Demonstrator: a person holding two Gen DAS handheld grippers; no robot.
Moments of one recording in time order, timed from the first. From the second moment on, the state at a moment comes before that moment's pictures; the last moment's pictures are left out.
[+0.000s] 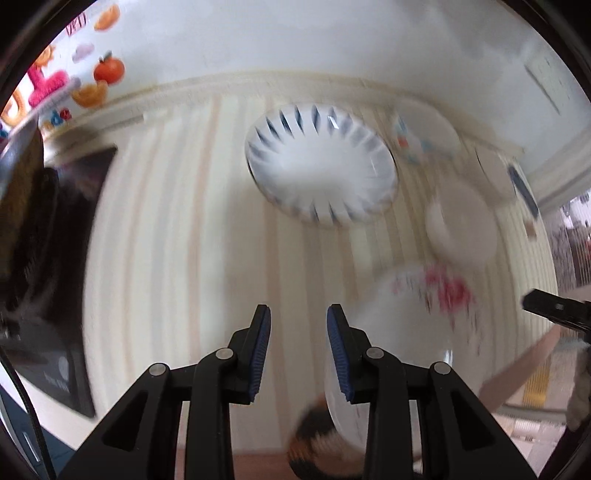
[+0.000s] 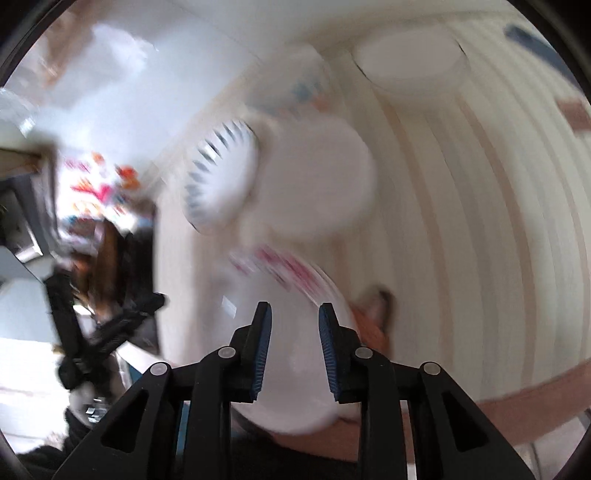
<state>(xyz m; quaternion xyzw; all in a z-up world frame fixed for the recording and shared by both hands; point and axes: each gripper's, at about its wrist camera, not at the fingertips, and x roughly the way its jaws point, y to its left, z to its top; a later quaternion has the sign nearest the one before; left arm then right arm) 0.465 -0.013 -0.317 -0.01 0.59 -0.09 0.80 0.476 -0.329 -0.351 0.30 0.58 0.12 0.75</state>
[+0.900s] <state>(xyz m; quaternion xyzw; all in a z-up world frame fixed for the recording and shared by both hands) 0.630 0.001 -0.404 -0.01 0.62 -0.10 0.77 0.699 -0.226 -0.425 0.14 0.66 0.06 0.73</state>
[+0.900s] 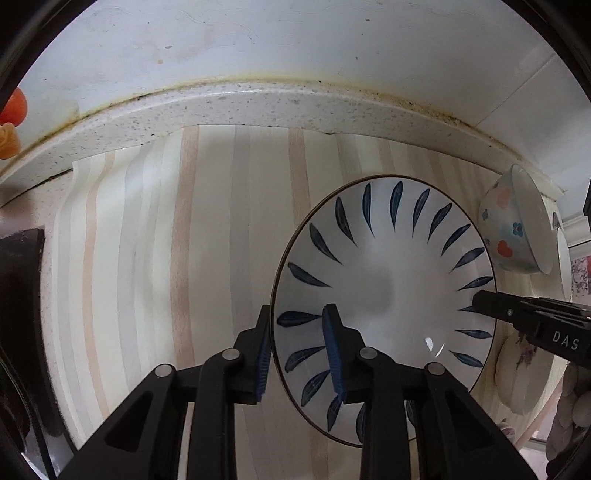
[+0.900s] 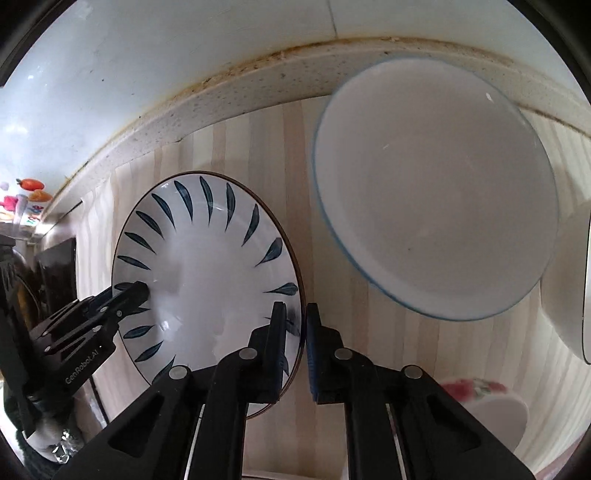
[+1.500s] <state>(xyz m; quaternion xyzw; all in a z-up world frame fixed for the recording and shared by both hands) 0.564 0.006 -0.312 -0.04 0.58 -0.08 0.81 0.657 -0.230 -0.354 0.14 0.64 0.11 0.75</state>
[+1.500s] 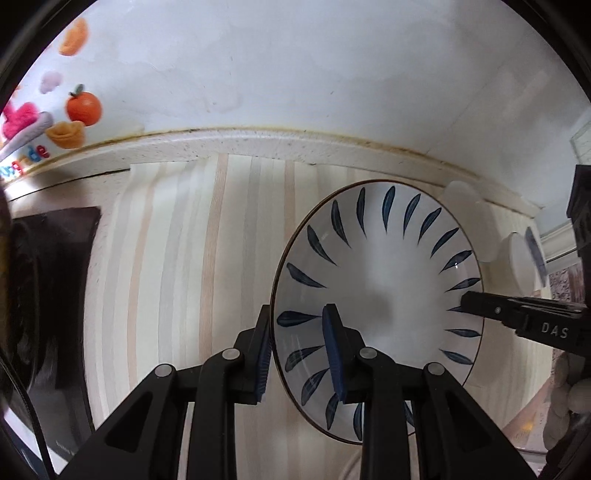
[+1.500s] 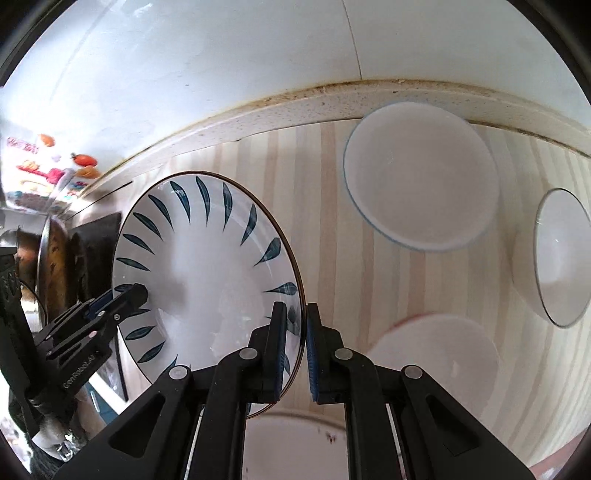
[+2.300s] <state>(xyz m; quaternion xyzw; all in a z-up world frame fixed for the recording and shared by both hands) 0.429 -0.061 -0.297 -0.03 0.59 -0.10 0.80 0.487 -0.301 -0.350 0.12 0.66 0.14 0.73</state>
